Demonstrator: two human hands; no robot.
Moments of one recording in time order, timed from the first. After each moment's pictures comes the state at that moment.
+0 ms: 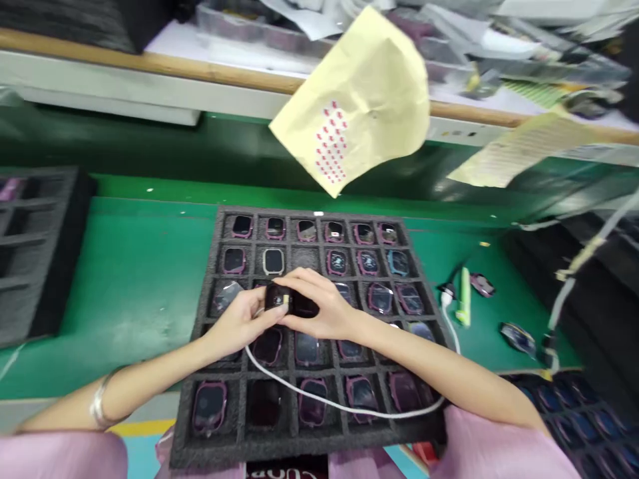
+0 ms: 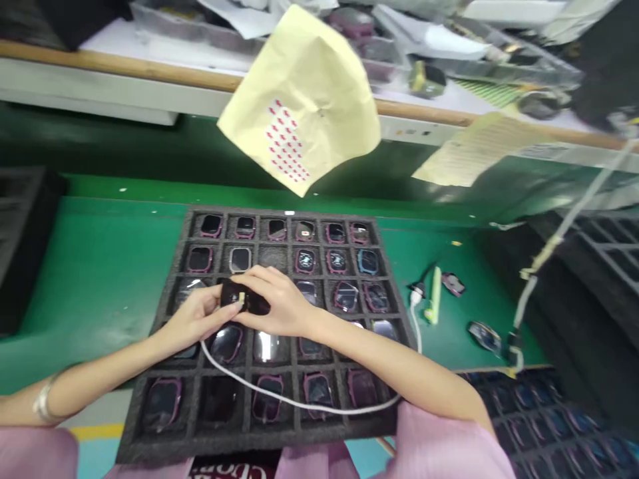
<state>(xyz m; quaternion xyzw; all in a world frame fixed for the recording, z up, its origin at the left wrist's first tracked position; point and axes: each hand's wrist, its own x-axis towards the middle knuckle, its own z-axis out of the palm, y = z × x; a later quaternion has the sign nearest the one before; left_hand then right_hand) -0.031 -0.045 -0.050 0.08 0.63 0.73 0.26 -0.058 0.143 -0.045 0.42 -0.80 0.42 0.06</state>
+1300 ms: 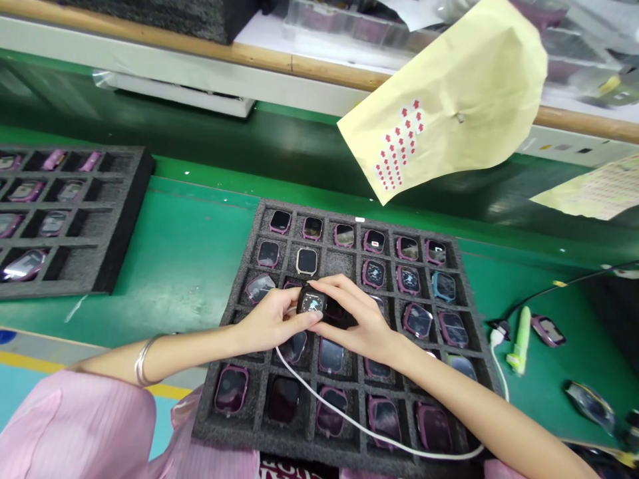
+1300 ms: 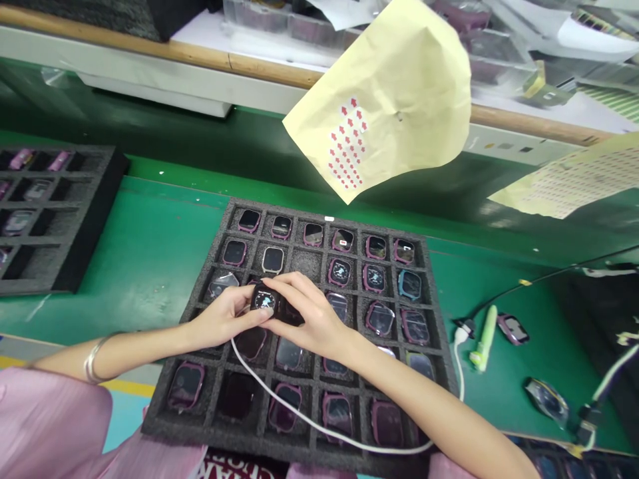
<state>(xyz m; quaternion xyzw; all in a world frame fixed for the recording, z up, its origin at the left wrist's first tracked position) -0.030 -0.050 -0.054 0.09 0.66 0.71 0.23 -0.059 0.143 -0.038 0.42 -0.78 0.47 0.01</state>
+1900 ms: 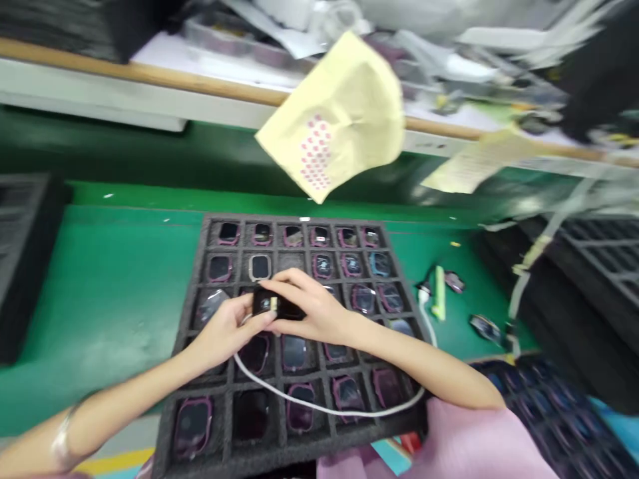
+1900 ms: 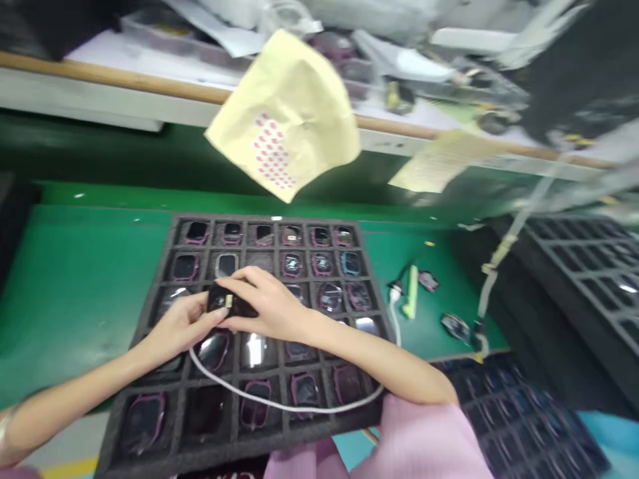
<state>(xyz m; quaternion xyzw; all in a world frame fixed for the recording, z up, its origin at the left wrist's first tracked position) -0.031 -0.049 -0.053 0.08 0.65 0.71 0.25 -0.056 0.146 -0.023 0.42 -0.83 0.36 -0.02</state>
